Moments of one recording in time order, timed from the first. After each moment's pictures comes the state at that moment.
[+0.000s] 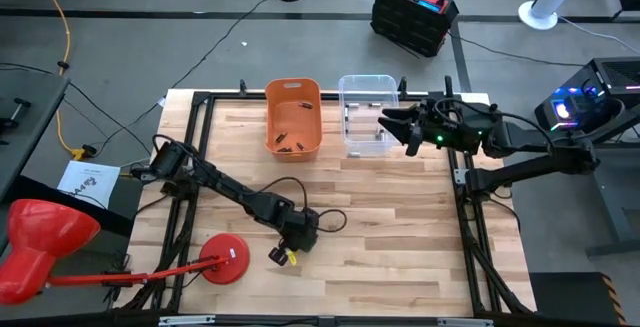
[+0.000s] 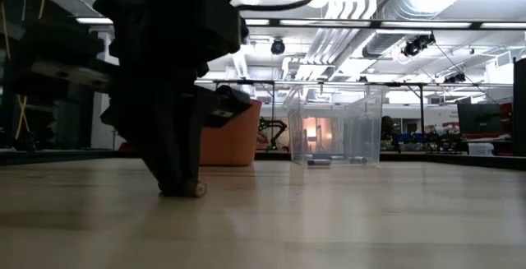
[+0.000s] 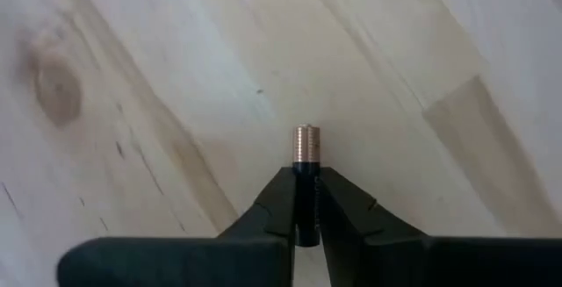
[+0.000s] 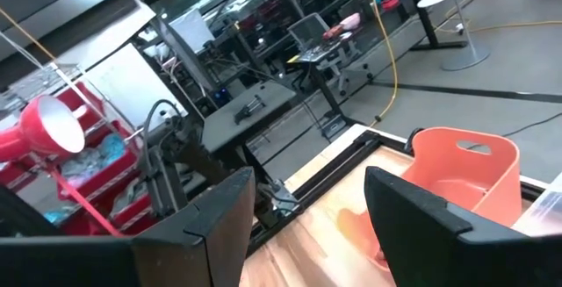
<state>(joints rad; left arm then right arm) -0.32 1.95 1.11 -0.29 0.14 0.25 0.00 0.93 1.03 -0.13 0.33 0.57</state>
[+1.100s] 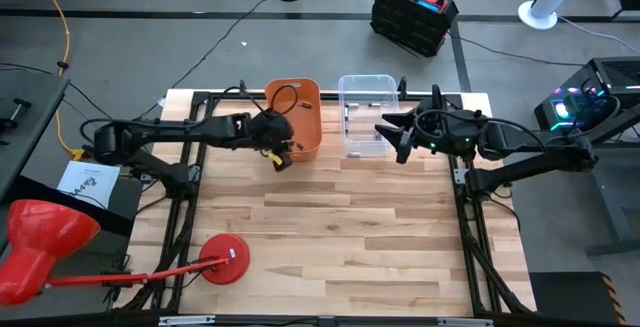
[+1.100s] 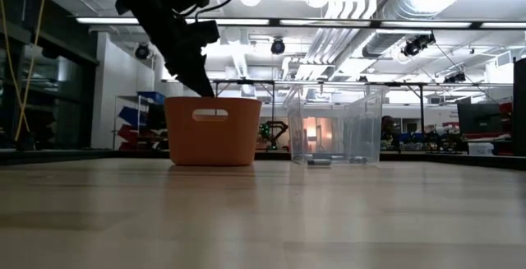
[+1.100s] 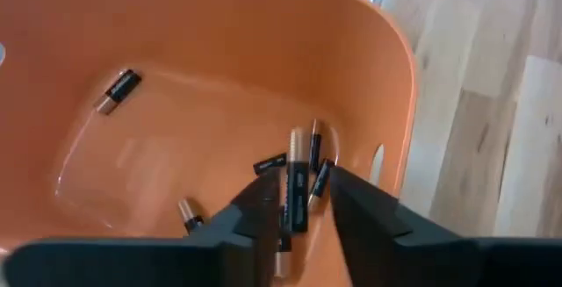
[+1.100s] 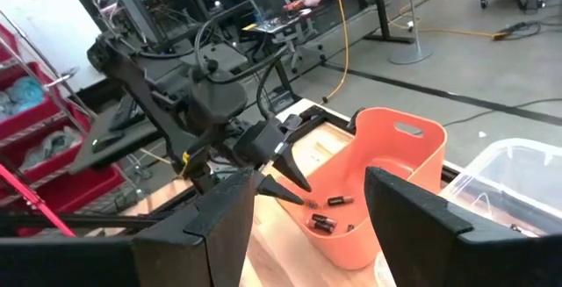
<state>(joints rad) 0.28 1.39 0.91 -0.39 -0.17 0.00 0.03 0.96 1.03 -0.26 0.44 0.46</state>
